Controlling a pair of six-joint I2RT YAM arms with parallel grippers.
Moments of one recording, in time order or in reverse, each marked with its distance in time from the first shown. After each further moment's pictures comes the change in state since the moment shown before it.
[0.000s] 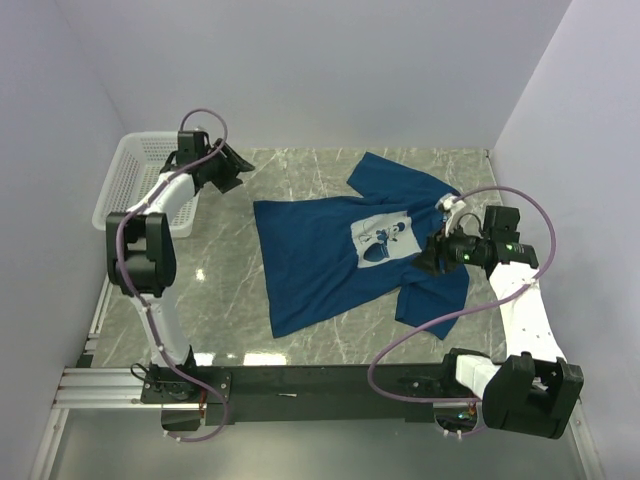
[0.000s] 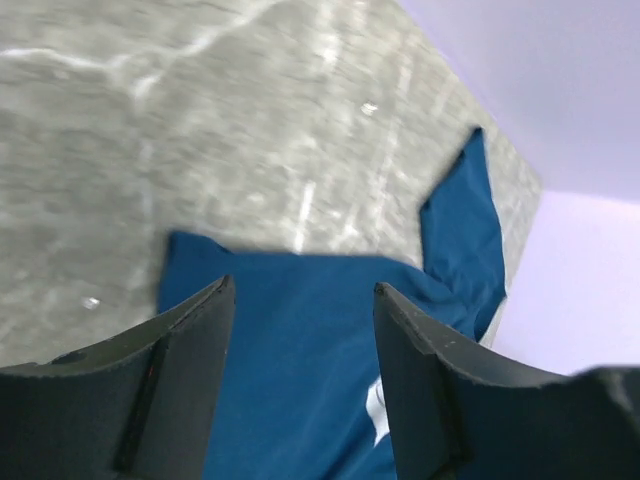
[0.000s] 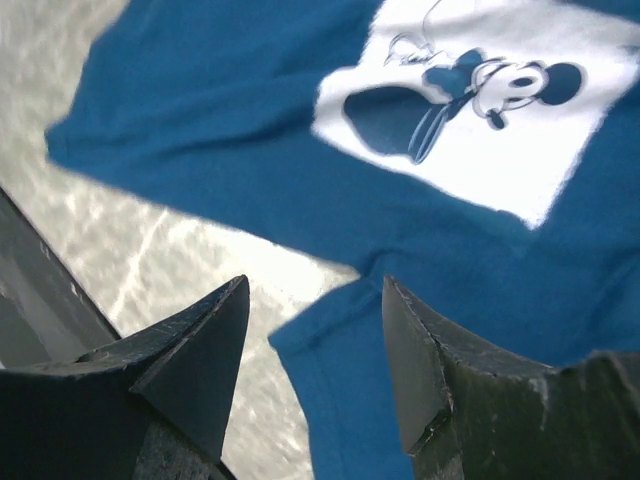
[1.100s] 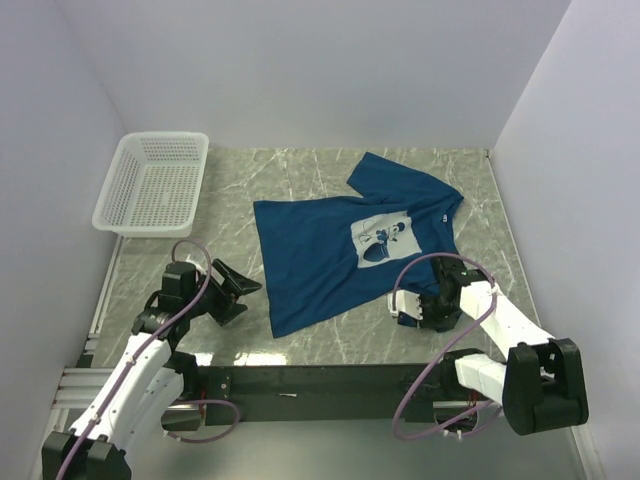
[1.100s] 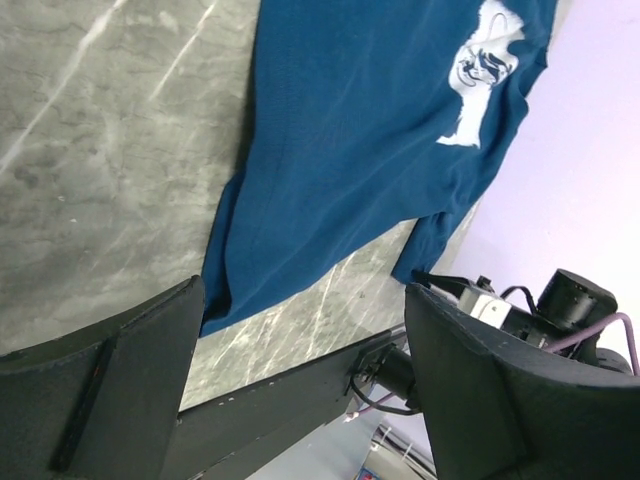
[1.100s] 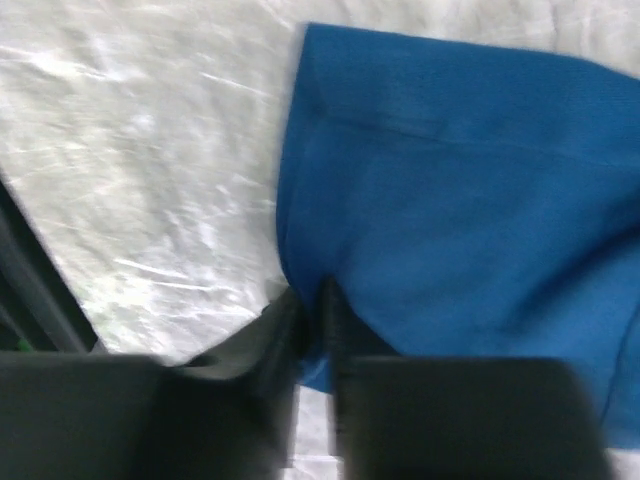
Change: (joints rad) left arm -0.158 -1.336 -1.226 -0.150 0.050 -0.253; right arm 0.313 0.025 -0.349 -0.196 0.600 -0.964
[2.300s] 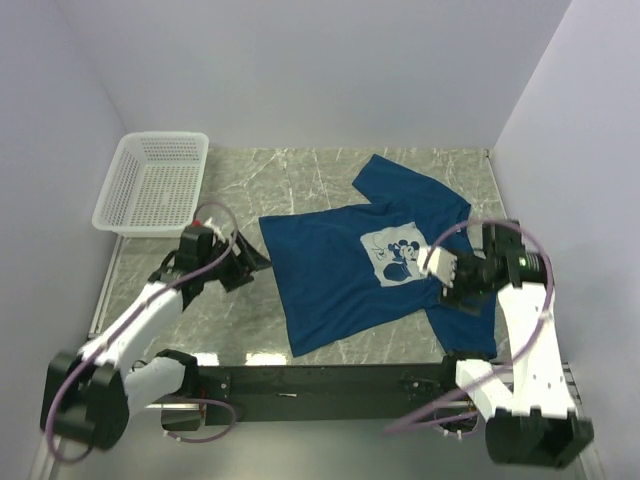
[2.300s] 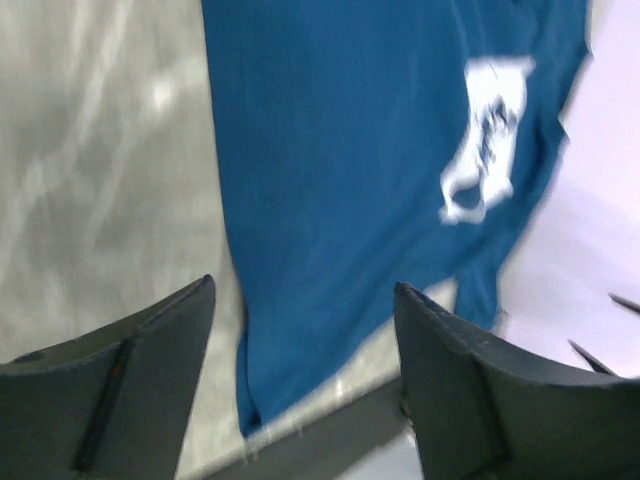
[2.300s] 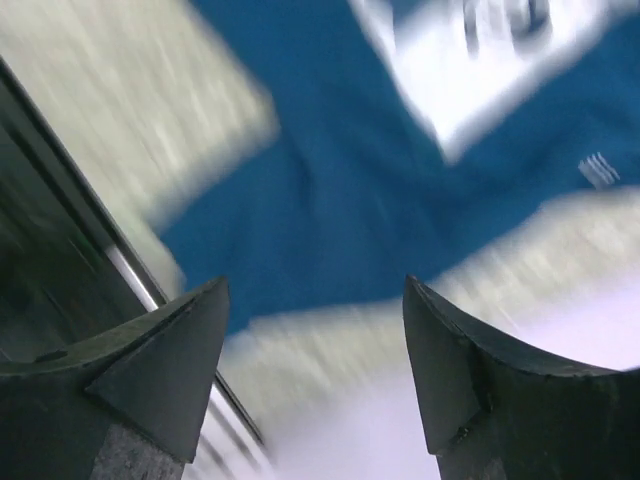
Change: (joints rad) left arm -0.080 0.350 0.227 0.118 -0.044 0.200; right arm -0.225 -0.198 0.495 -0.457 -0.029 0.014
